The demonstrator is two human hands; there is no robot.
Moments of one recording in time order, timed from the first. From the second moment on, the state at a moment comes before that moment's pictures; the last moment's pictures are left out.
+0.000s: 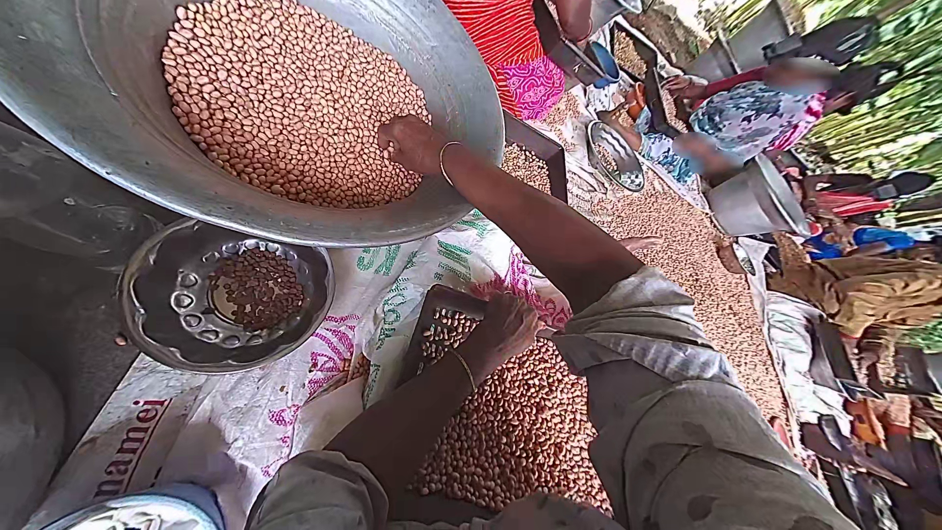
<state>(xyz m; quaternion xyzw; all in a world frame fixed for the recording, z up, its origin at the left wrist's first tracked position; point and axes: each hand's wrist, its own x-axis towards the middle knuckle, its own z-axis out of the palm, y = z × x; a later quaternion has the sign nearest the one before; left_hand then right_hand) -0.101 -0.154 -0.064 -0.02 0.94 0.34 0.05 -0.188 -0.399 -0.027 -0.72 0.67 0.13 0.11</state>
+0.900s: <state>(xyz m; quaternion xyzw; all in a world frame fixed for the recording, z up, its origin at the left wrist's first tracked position) -0.098 -0.155 -0.062 -0.02 0.94 0.35 0.05 -0.186 -0.391 -0.024 -0.76 0.61 0.08 0.20</state>
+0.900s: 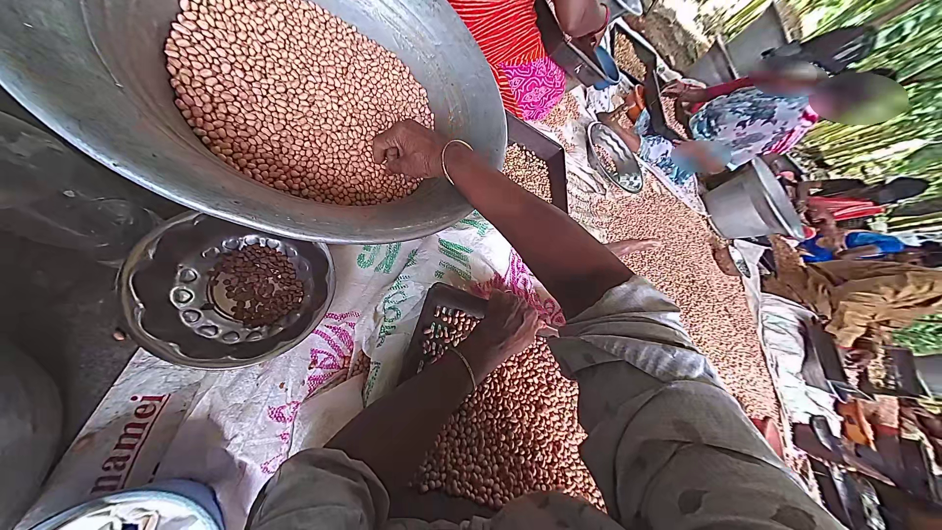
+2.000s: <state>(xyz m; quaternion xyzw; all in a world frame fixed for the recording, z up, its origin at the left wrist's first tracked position) -0.095 -0.155 -0.062 -0.02 0.94 0.34 0.04 -0.179 -0.397 -0.033 -0.76 0.62 0.14 0.15</state>
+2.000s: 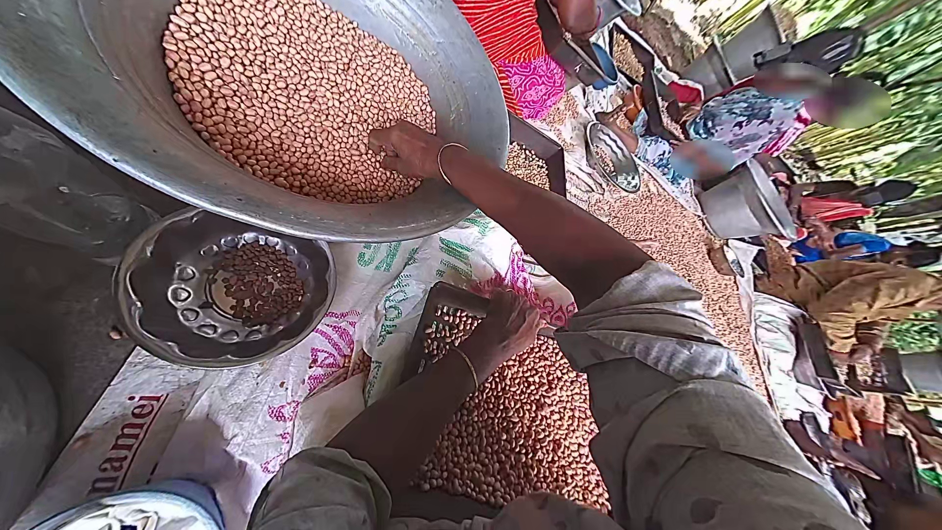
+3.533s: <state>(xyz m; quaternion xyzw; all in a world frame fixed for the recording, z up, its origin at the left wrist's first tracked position) -0.098 -0.156 -0.065 -0.01 0.93 0.35 0.04 -0.184 -0.396 -0.029 -0.76 0.60 0.19 0.16</state>
